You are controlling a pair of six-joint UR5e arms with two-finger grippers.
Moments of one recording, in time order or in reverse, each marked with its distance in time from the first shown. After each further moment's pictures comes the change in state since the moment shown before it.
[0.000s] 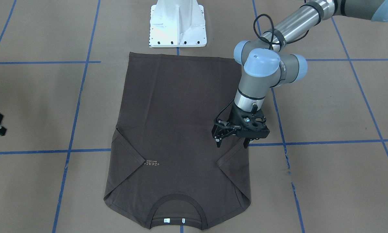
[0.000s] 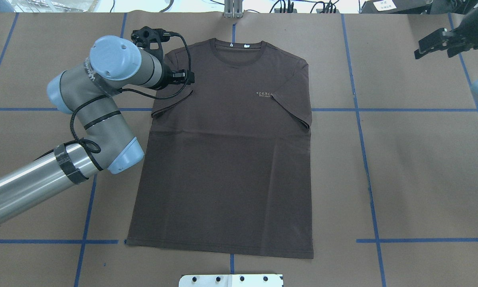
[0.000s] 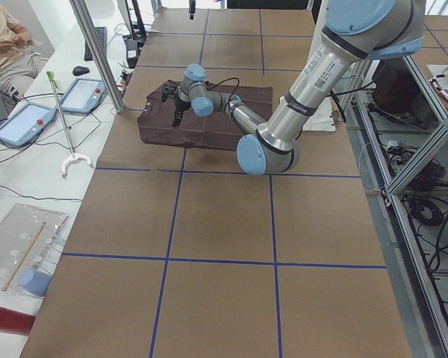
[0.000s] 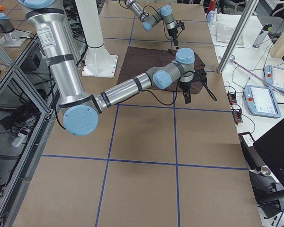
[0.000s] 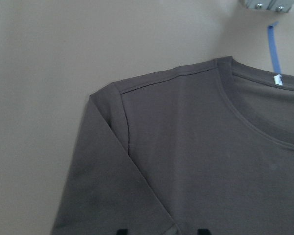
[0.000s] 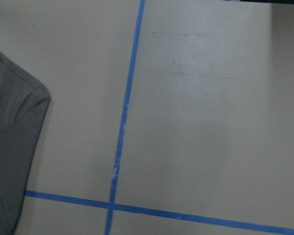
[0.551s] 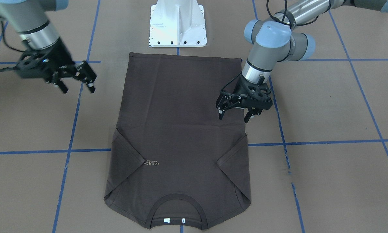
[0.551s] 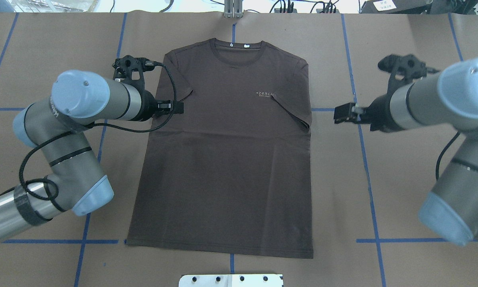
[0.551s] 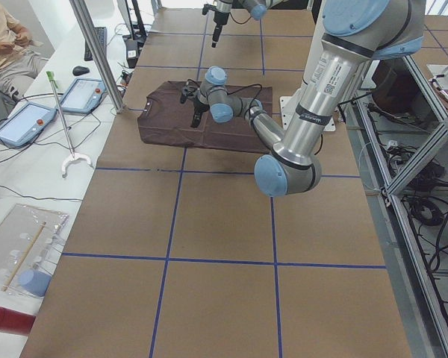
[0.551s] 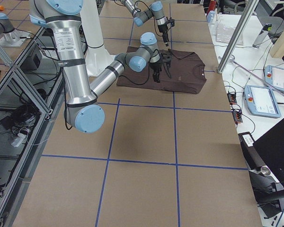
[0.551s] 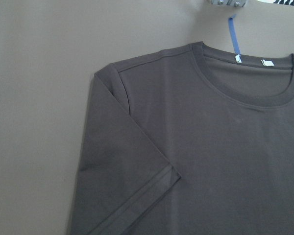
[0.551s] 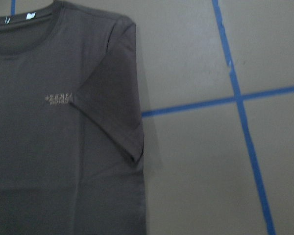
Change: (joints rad) left arm 0.087 0.187 -0.241 -0.004 -0.008 -0.015; right arm -0.494 -0.116 0.351 -0.002 -0.378 0.652
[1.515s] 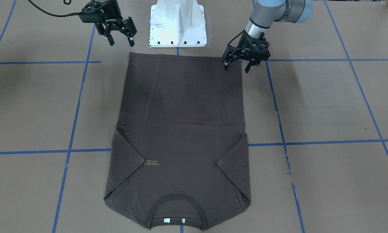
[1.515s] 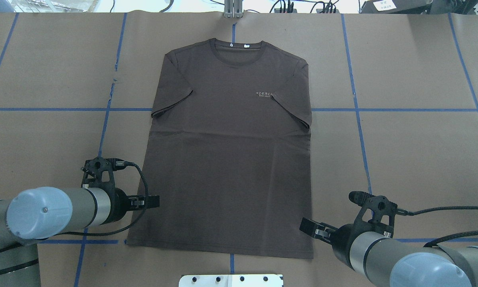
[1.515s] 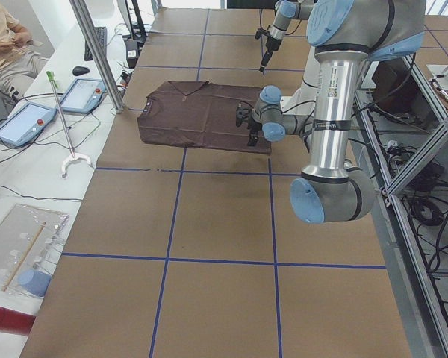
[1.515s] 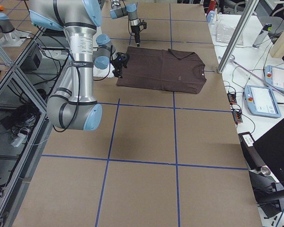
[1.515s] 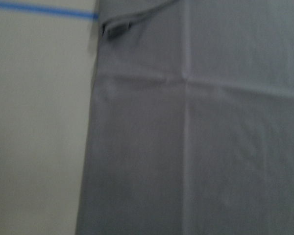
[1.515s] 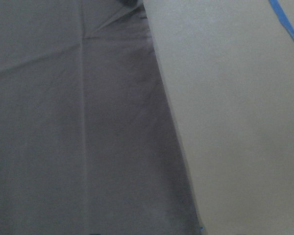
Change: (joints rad) left arm 0.360 0.364 -0.301 0.000 0.157 -0.296; right arm -0.635 -0.156 0.181 -0.003 -0.540 0.524
